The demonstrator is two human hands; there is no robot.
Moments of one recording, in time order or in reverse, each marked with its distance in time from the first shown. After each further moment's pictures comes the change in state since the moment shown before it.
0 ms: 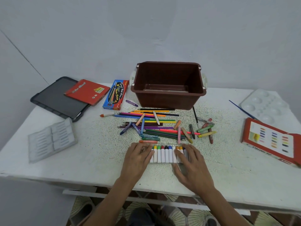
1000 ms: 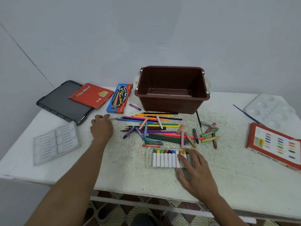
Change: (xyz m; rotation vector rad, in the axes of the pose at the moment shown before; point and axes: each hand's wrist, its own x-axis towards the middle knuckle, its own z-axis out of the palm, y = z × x) left_hand 0.090 -0.165 -0.022 0.167 -0.246 -0.816; right_hand 0.000 0.002 0.003 -0.016 0.011 -0.017
